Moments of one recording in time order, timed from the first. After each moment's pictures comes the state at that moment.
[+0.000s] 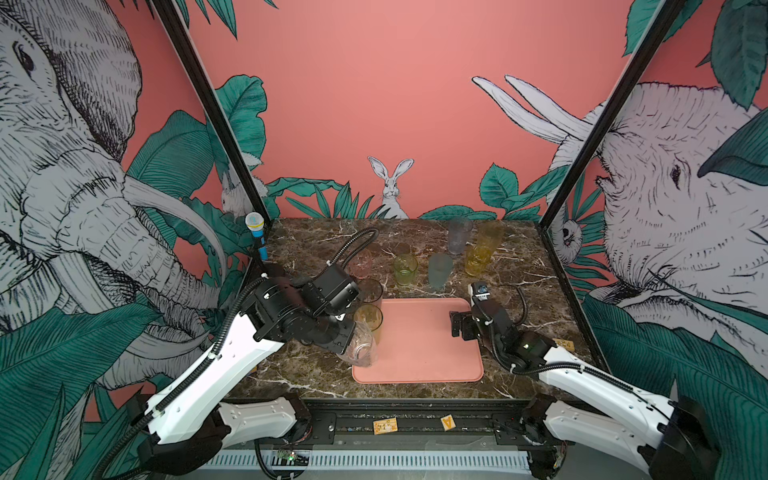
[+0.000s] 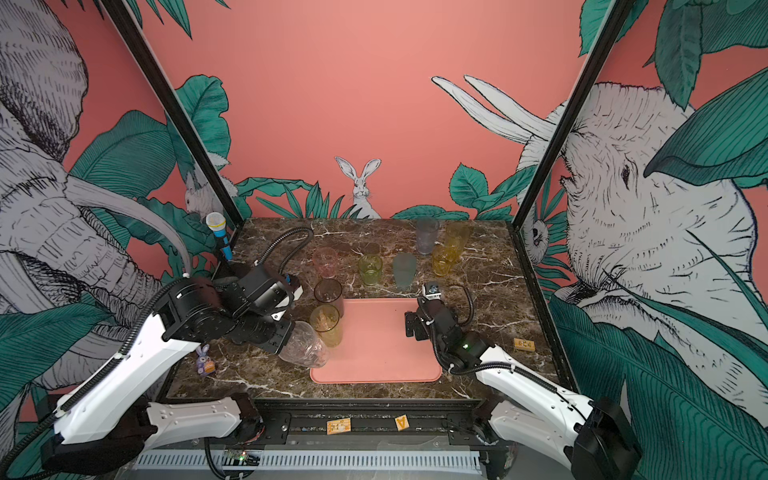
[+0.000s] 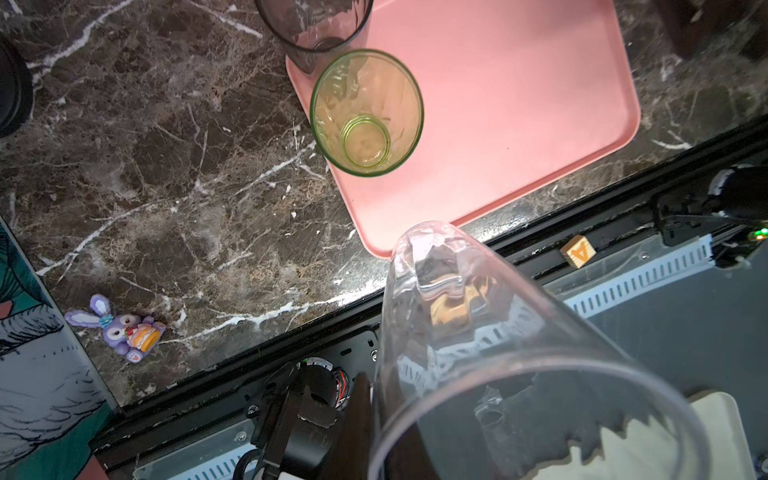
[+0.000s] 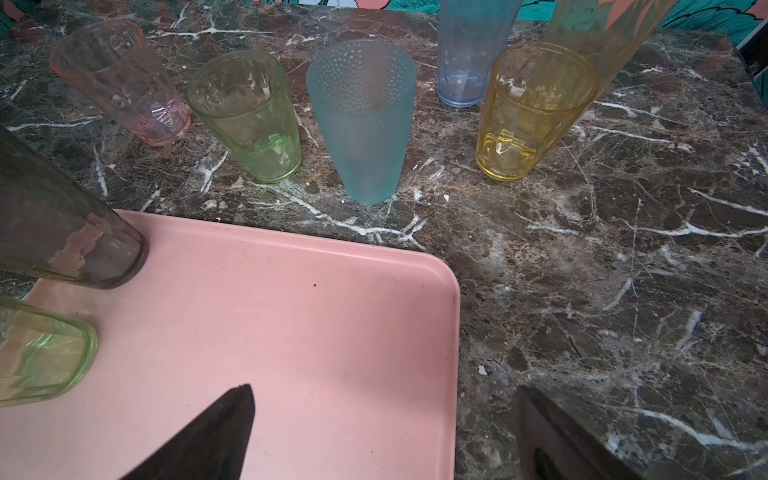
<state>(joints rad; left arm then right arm) -0.92 1.13 1.53 -1.66 -0.08 -0.48 0.76 0.99 0.60 -0.31 0.40 0.39</state>
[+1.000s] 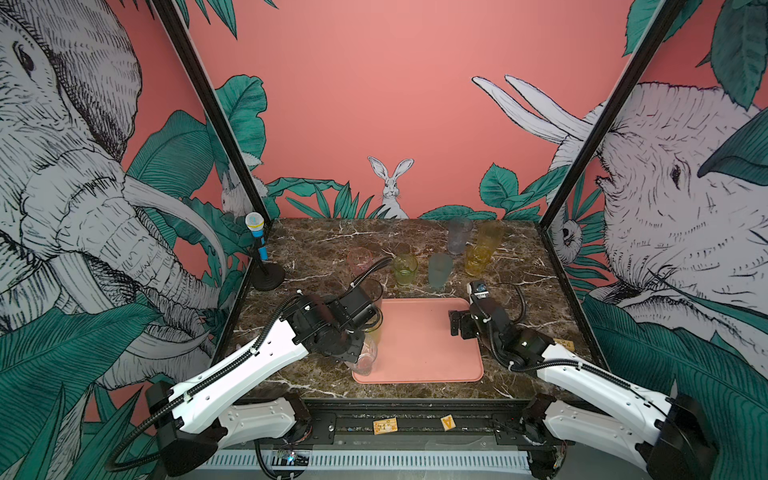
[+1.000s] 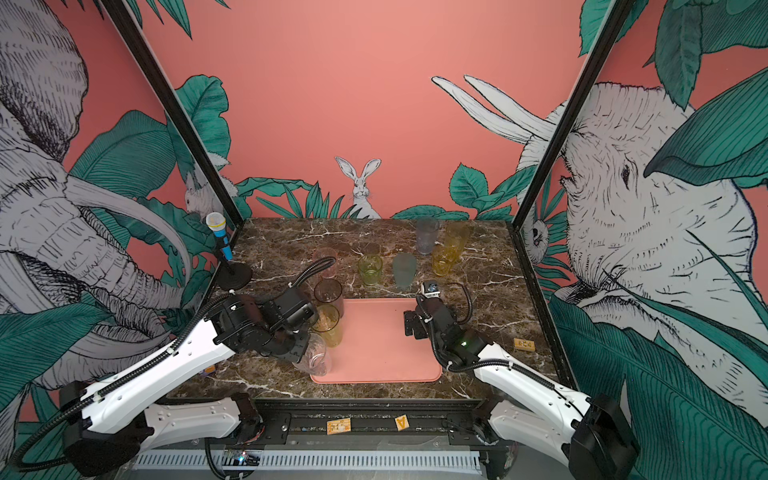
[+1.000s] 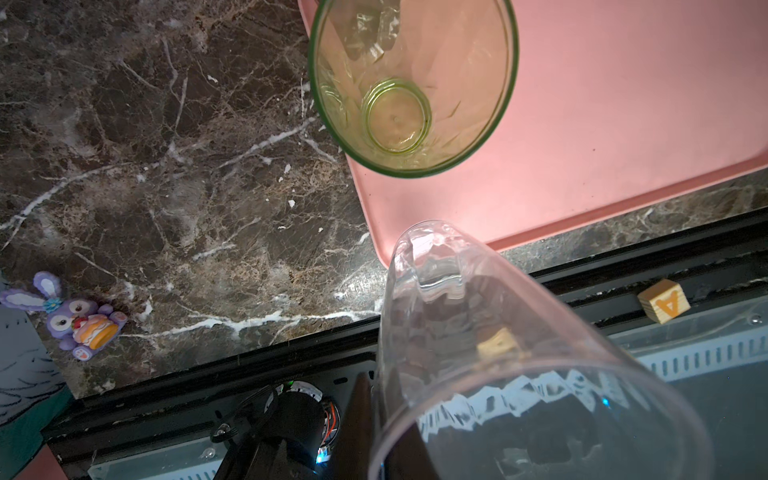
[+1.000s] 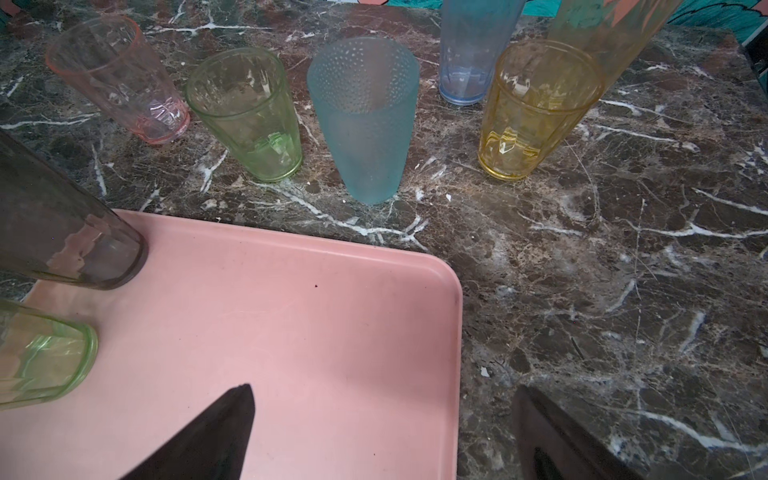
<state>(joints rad) -0.95 1.13 1.20 -1.43 -0.14 -0.60 0.75 1.01 0.62 -0.32 0.39 0.39</state>
